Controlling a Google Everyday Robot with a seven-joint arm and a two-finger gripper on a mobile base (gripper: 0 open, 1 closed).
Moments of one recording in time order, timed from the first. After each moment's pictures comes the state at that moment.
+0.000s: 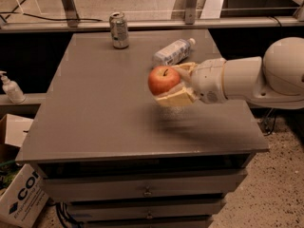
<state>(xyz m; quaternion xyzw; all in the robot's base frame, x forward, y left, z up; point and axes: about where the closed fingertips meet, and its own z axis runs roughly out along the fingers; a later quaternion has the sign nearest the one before) 0.535 -0.044 0.890 -0.52 0.66 0.21 0.50</state>
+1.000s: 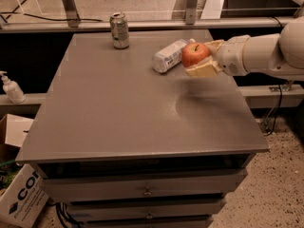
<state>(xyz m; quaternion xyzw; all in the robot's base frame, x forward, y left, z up) 0.646 -0.146 0.892 -0.48 0.71 0.11 0.51</state>
